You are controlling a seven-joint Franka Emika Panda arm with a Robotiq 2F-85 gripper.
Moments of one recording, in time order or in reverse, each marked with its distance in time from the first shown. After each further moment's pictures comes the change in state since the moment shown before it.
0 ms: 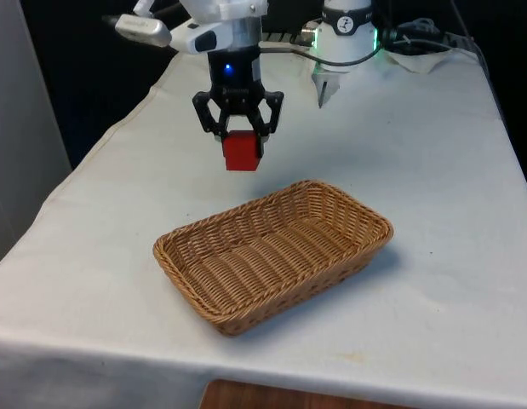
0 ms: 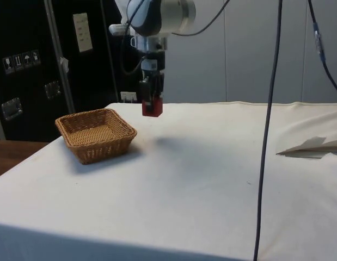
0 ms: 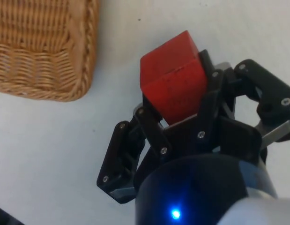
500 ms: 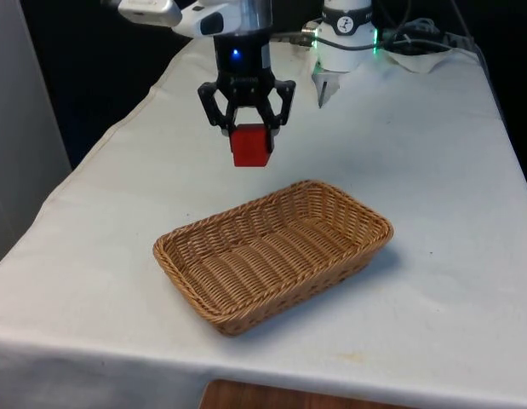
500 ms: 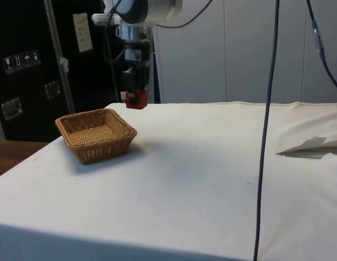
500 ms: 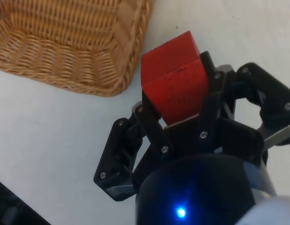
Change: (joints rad) arm 0.012 0.008 0.017 0.112 -0.016 -0.078 0.067
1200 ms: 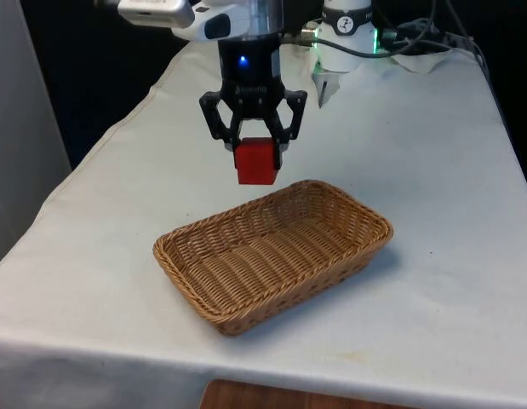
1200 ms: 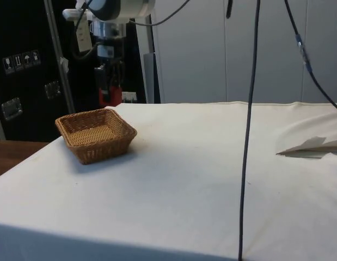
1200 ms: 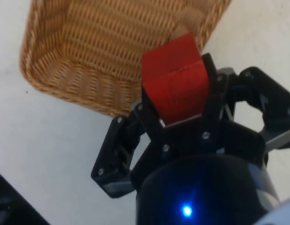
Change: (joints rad) arm 0.000 0.141 0.016 0.266 0.002 -0.103 0.066
